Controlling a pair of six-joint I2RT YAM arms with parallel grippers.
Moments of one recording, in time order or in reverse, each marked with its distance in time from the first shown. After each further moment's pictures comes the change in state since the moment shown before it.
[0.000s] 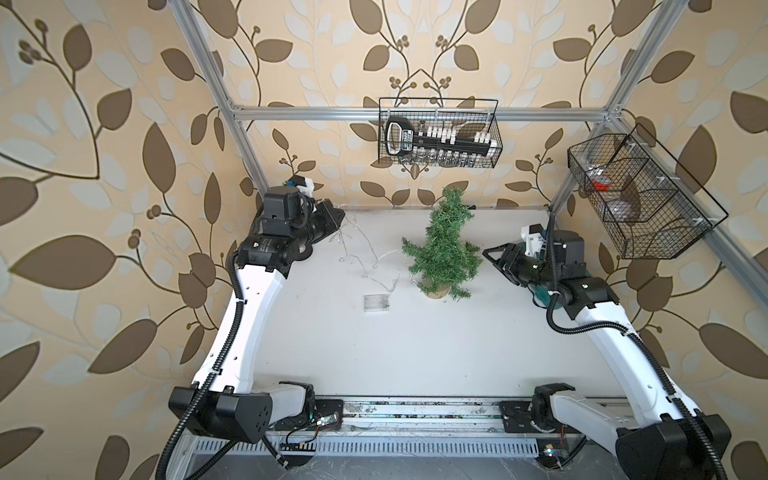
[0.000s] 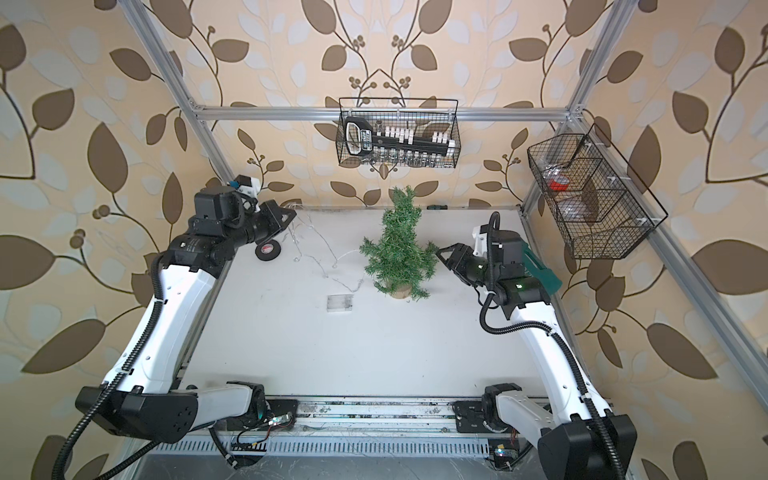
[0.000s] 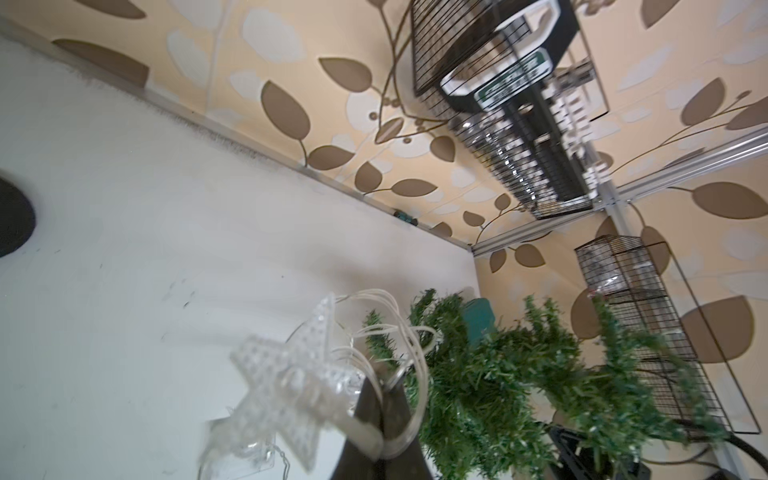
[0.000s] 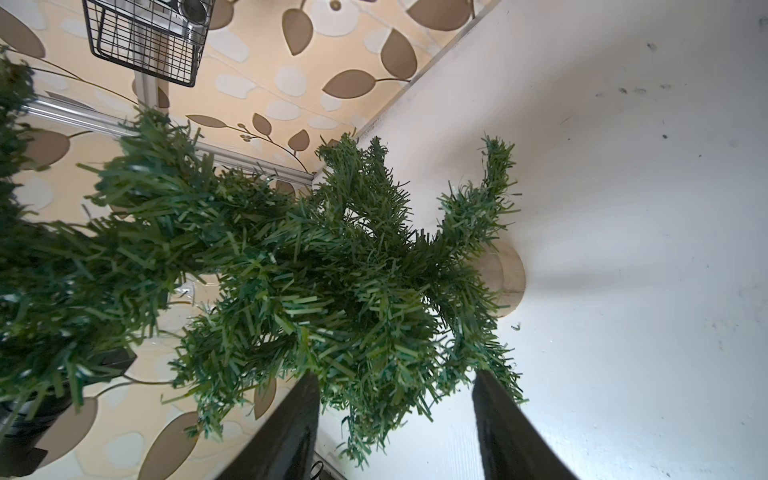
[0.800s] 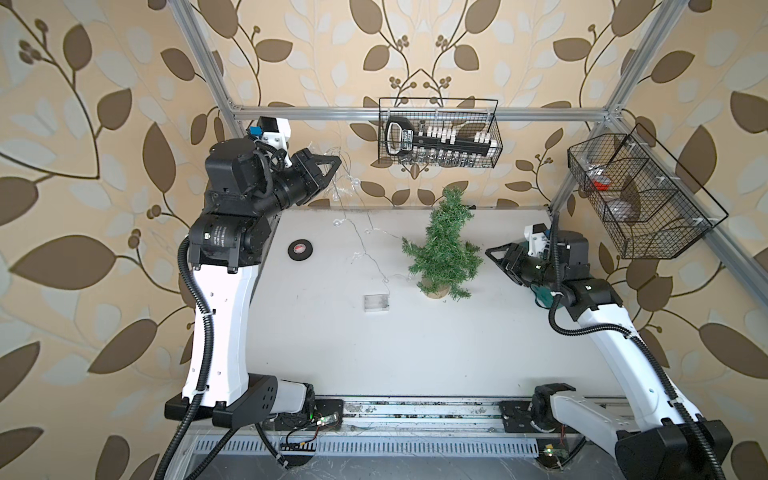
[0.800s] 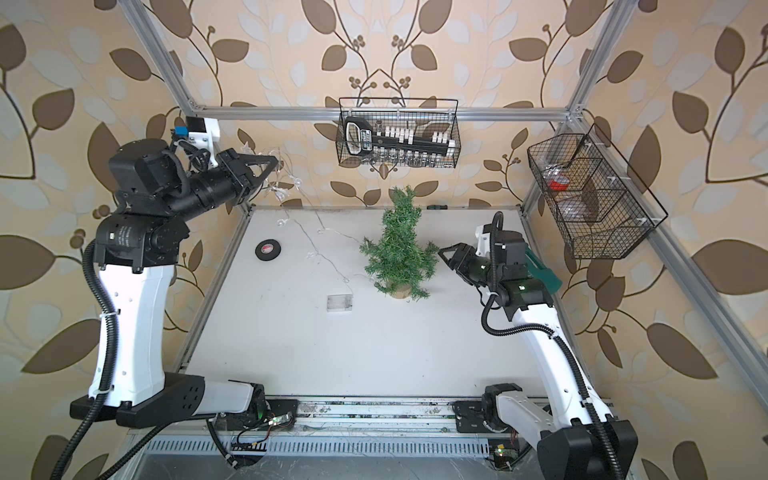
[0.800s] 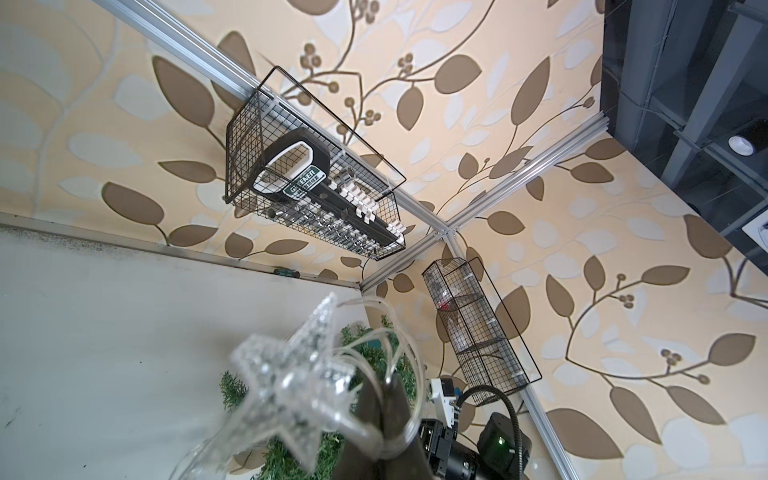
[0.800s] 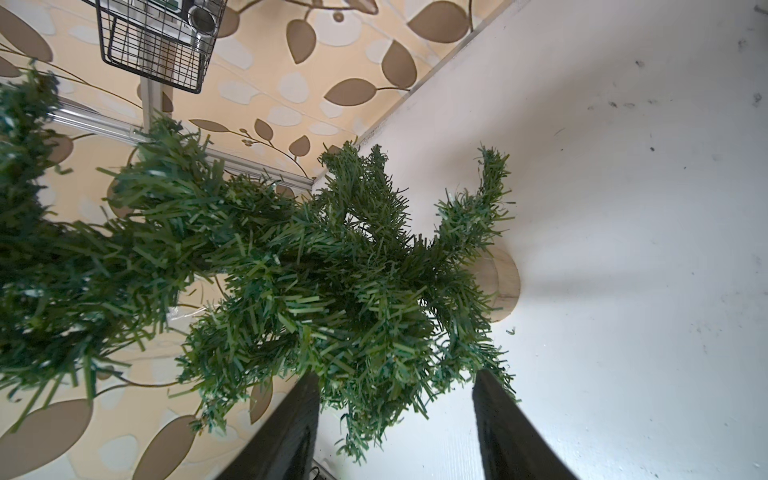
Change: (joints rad) left arm 0.000 0.063 0.541 -0.167 0.151 -0.106; right arm -0.018 -0.018 0.000 -0.009 0.000 -0.018
